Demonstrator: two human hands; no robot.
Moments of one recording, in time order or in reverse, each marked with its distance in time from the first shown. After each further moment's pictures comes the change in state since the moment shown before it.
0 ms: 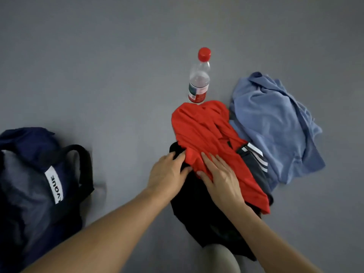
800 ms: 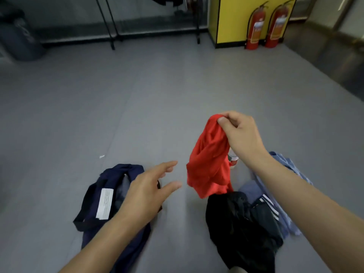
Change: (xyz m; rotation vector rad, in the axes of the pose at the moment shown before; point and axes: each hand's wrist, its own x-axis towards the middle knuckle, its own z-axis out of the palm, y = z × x) left_hand -0.260 0.038 -0.321 -0.428 0.426 -0.185; right_hand 0.050 -0.325 -0.315 0.637 0.156 -0.263
